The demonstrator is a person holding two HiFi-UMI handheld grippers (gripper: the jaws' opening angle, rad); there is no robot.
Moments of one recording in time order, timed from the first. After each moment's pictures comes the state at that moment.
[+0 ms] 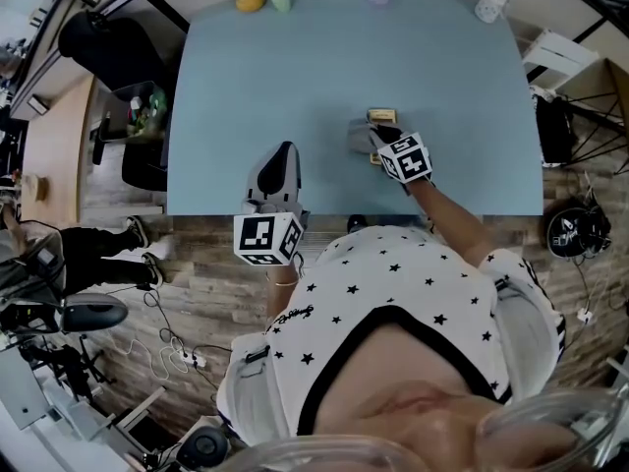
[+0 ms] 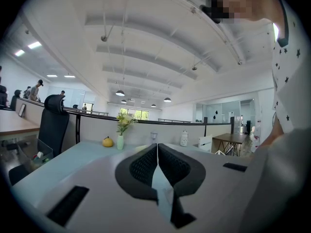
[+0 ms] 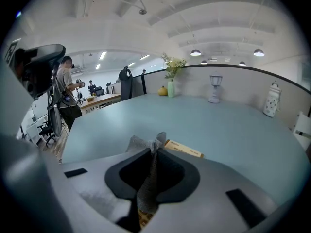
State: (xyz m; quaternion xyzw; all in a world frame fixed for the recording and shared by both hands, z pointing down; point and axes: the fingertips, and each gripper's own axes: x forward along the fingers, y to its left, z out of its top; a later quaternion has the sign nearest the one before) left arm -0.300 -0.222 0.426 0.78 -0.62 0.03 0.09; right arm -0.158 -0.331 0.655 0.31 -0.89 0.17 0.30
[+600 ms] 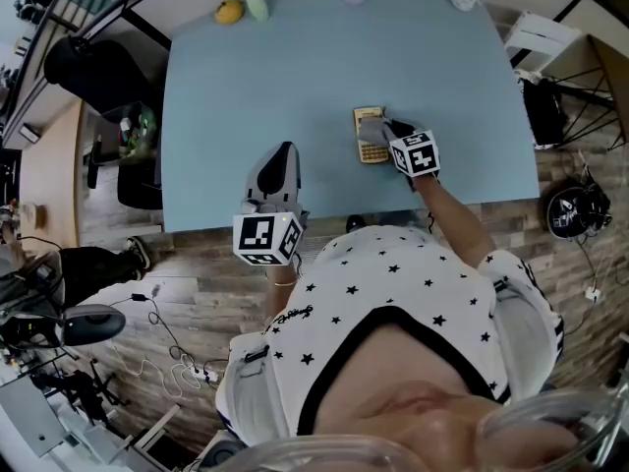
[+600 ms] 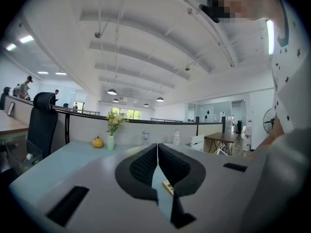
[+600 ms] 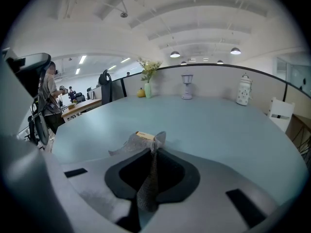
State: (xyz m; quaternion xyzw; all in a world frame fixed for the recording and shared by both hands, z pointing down) left arm -0.279 -0.233 0.428 0.81 -0.58 0.04 0.09; right arm -0.089 -0.349 0.660 0.41 -0.85 0.20 0.28
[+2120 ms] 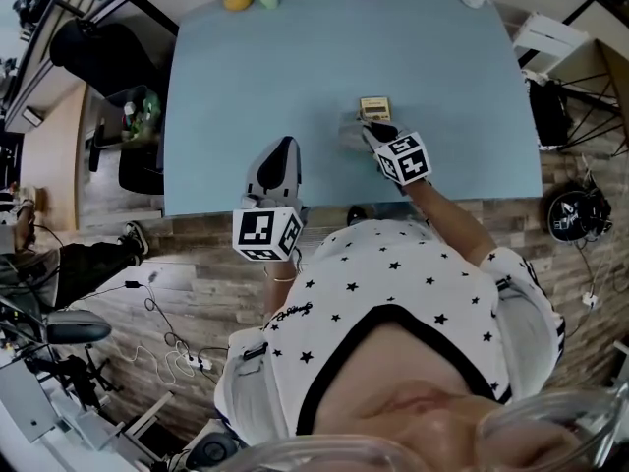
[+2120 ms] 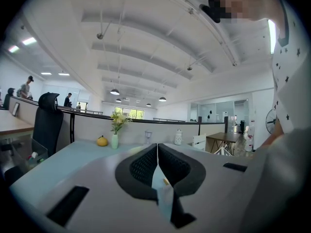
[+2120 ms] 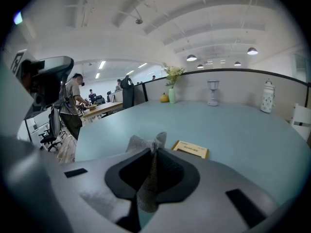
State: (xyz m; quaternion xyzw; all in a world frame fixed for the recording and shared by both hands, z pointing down) left arm -0.283 -0.213 0.430 0.80 -0.59 0.04 0.09; right arm -0.156 -0.302 0.631 0.32 -0.90 0.18 0.25
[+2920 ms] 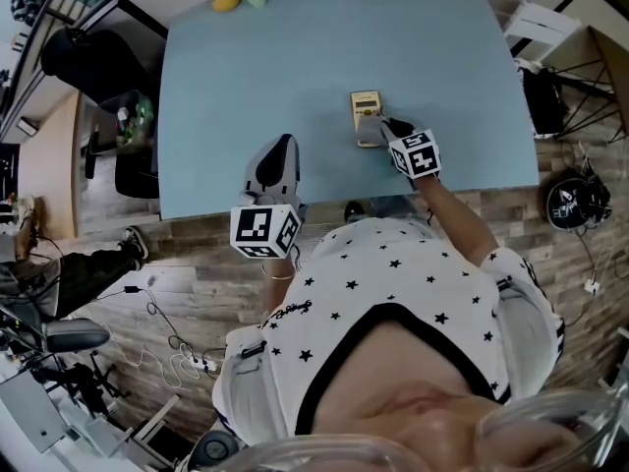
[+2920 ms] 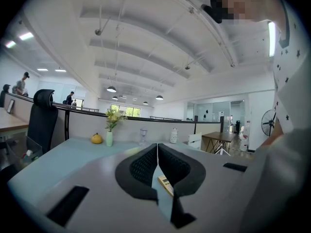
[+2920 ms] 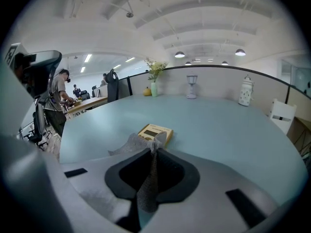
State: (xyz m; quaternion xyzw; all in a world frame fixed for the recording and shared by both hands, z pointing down) left arm -0.271 -0.216 0.435 0.81 -0.58 0.04 0.10; right arm -0.089 -0.313 0.659 0.39 -0.86 0.19 0.28
